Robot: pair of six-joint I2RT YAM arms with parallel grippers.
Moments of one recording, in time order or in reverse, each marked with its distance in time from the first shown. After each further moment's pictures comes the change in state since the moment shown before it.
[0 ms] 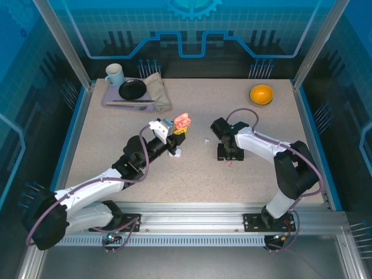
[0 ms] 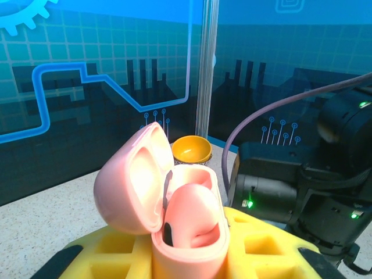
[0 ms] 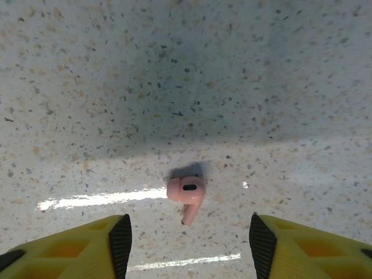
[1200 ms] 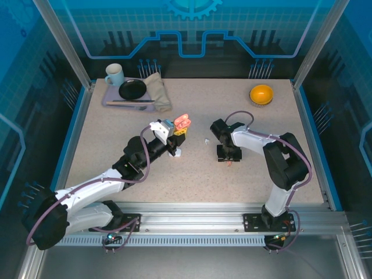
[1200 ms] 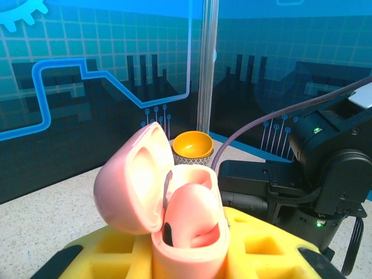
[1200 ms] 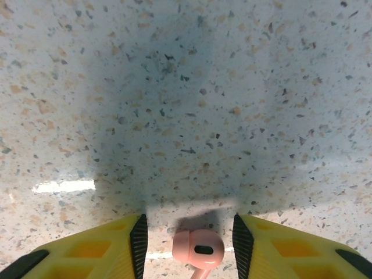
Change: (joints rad) left arm 0.000 0.002 -0.011 0.001 -0.001 0.015; right arm -0.035 0.109 -0.006 0.075 -0.035 -0.025
